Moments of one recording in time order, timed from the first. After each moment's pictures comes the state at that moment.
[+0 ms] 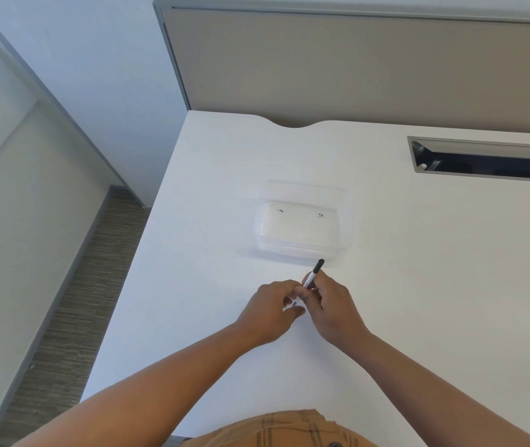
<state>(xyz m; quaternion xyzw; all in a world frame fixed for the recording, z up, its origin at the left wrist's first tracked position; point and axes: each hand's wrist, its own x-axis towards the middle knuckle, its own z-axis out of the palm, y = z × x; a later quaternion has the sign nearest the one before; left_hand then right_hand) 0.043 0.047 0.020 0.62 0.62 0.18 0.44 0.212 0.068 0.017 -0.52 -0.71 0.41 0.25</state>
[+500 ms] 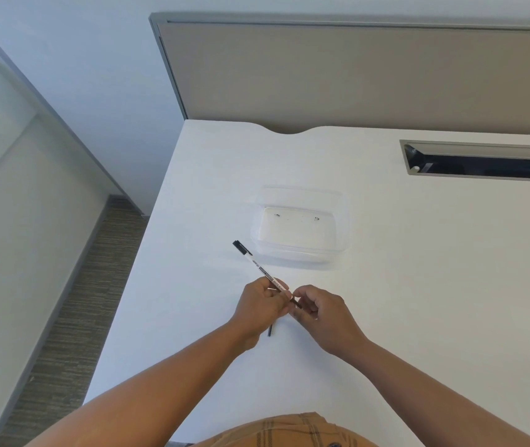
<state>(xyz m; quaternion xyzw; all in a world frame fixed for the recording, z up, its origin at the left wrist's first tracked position) 0.037 0.049 0.030 0.25 0.62 0.37 0.65 0.214 0.057 0.016 -0.54 -0.70 0.44 0.18</state>
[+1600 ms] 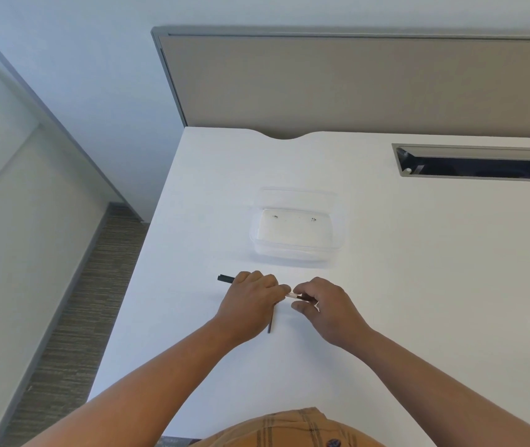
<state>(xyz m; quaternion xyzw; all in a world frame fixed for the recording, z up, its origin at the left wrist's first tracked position) 0.012 0.042 0.036 0.83 0.54 0.13 0.07 0.219 0.059 0.038 -0.51 -0.76 0.37 0.17</state>
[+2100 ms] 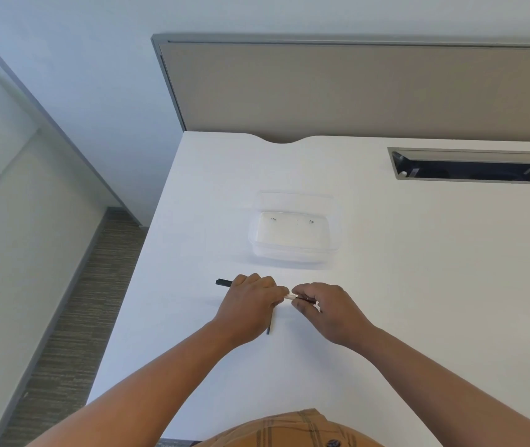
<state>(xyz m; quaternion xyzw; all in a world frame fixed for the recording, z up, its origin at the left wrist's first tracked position) 0.014 0.040 0.042 0.81 0.55 0.14 0.12 0.226 0.059 0.048 -0.50 -0.76 0.38 0.13</state>
